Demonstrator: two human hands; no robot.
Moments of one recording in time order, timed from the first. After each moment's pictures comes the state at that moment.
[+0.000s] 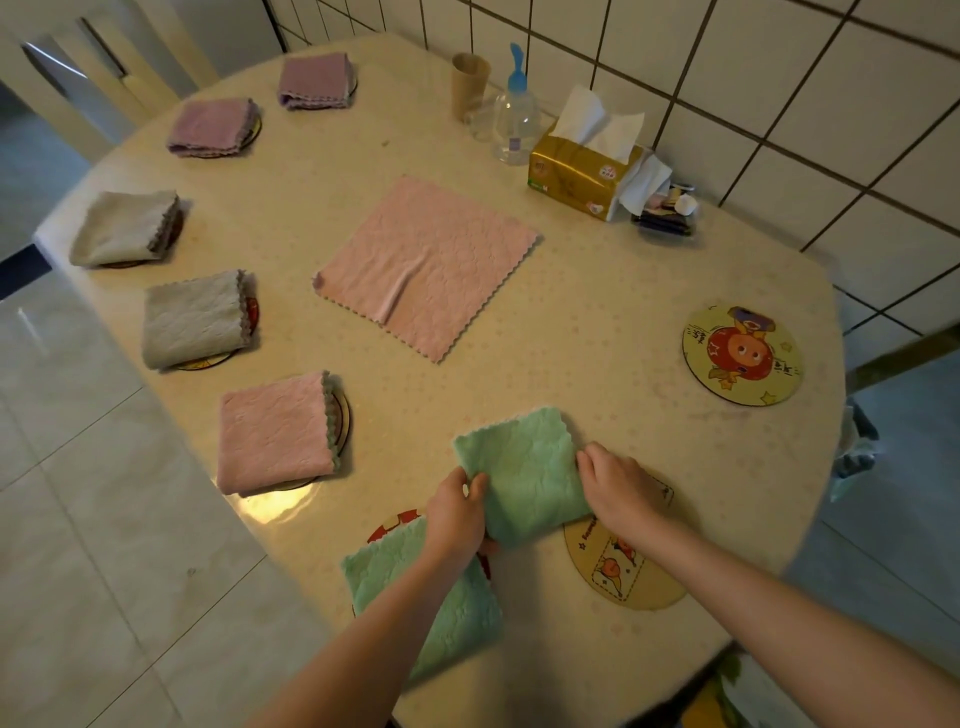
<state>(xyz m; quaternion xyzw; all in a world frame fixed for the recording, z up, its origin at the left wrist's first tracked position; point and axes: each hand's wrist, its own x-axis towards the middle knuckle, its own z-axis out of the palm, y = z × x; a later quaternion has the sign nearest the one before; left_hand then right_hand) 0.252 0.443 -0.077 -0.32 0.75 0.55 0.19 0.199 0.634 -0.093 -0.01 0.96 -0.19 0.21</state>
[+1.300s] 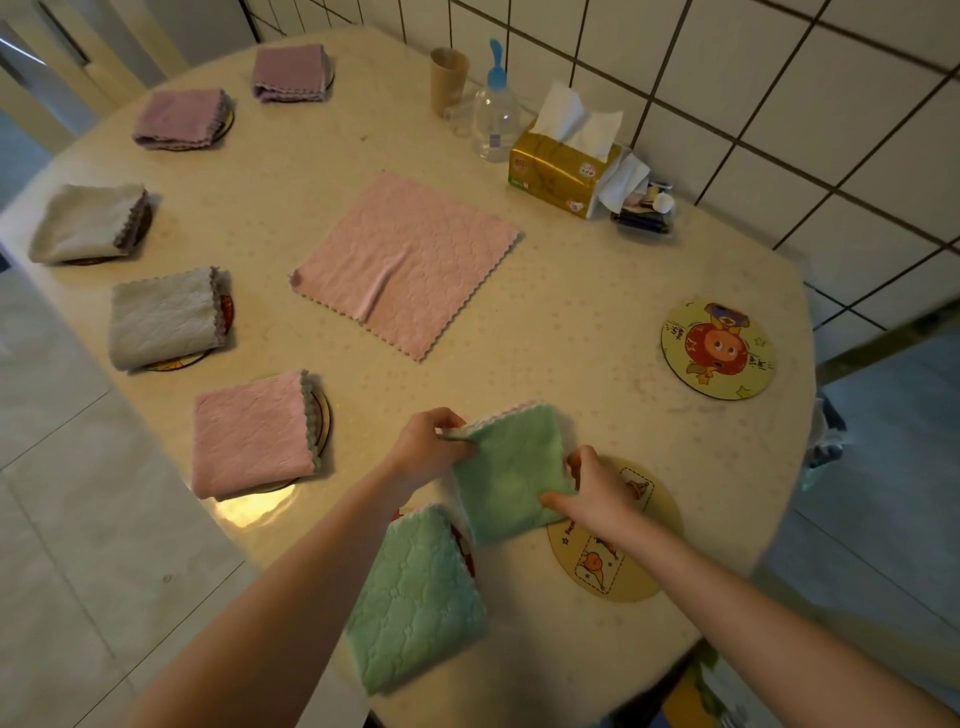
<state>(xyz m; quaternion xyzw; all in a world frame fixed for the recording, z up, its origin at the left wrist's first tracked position) 0.182 0.407 -0.067 -0.20 0.81 0.51 0.23 0.209 0.627 -0.074 0.08 0.90 -0.31 0.30</state>
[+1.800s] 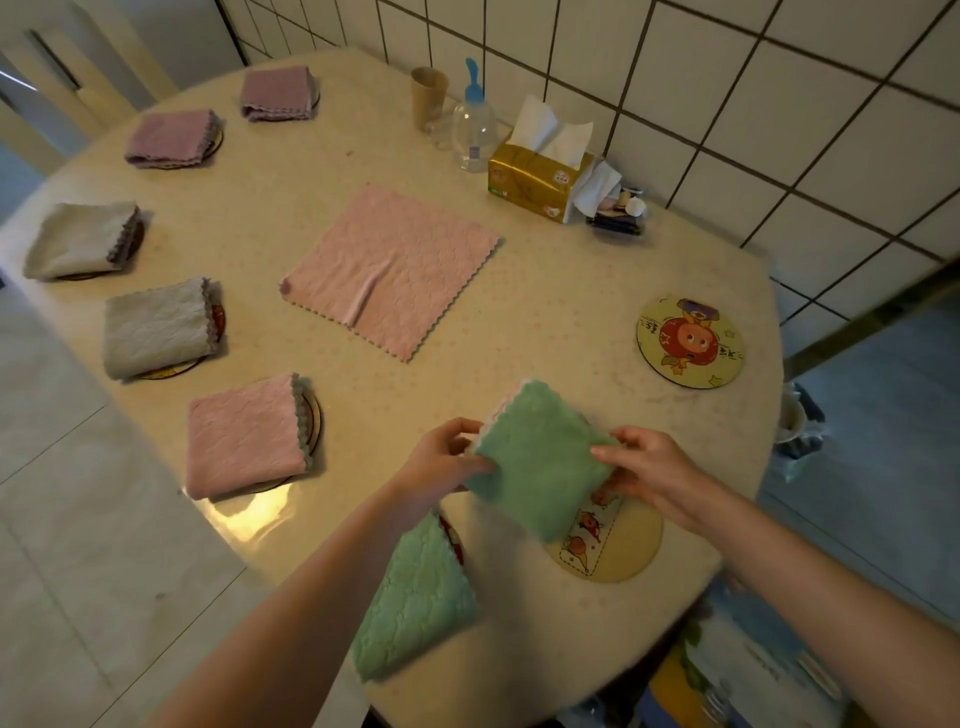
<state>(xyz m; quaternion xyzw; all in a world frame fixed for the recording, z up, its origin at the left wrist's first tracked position) 0.219 0.434 -0.041 -0.17 0.67 0.67 0.28 0.204 0.696 -0.034 0.19 0.70 -0.61 0.31</state>
